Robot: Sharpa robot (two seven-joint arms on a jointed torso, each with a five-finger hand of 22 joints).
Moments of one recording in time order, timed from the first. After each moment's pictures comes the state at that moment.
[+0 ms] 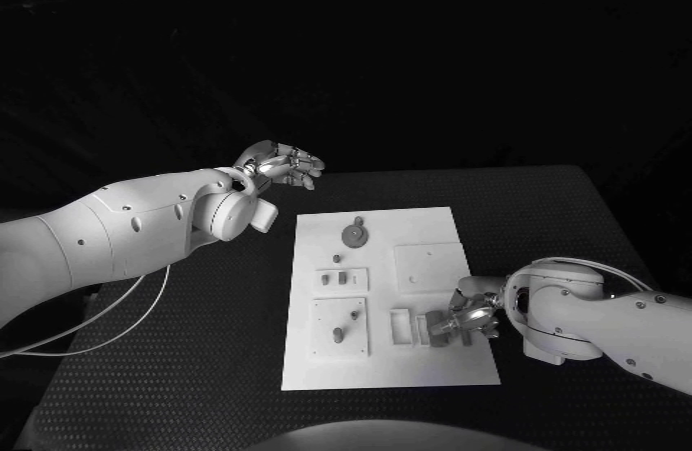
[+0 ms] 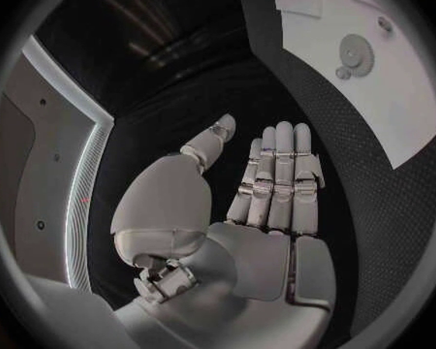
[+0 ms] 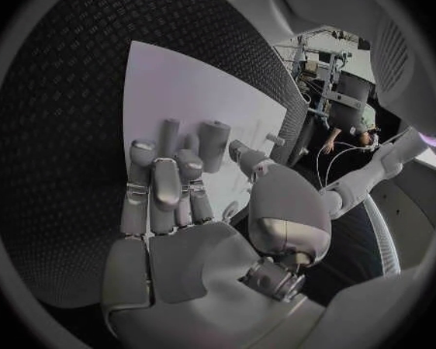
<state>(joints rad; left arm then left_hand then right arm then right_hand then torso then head) 1.27 -0.71 -0.14 1.16 -0.23 -0.23 0.22 1.06 -0.09 0.49 -0.27 0.05 0.87 0.18 0.27 0.49 1.17 0.12 0.07 0.28 0.98 0.05 0.71 0.50 0.01 1.00 -0.05 0.06 1.07 1.14 -0.89 -0.19 1.65 -1.19 0.12 -0.50 0.75 -0.19 0.59 0.03 0.05 1.00 0.06 0.36 0.67 1.13 -0.03 1.10 1.23 1.26 -0.14 1.43 1.14 0.25 1.09 -0.02 0.92 1.31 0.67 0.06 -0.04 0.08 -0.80</state>
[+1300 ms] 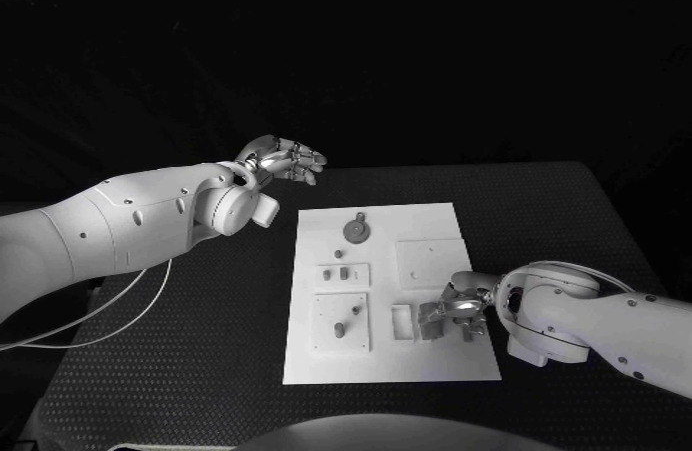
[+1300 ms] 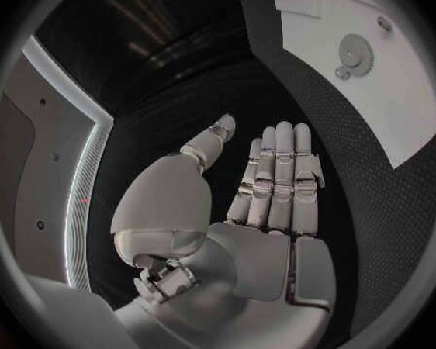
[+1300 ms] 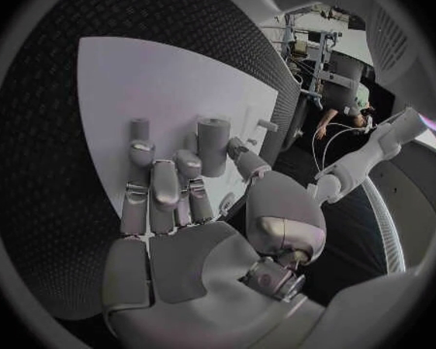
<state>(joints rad) 1.27 -0.72 -0.14 1.16 -0.23 -0.23 0.22 1.06 -0.09 0.49 -0.27 0.05 0.87 0.18 0.27 0.49 1.17 0.12 0.07 0.28 0.98 0.05 0.71 0.50 0.01 1.00 -0.05 0.06 1.07 1.12 -0.87 -0.19 1.66 -1.09 0.00 -0.49 0.68 0.01 0.60 -0.22 0.05 1.06 0.06 0.31 0.67 1.13 -0.04 1.11 1.18 1.24 -0.13 1.48 1.07 0.25 1.08 -0.02 0.94 1.31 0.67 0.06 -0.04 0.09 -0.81</state>
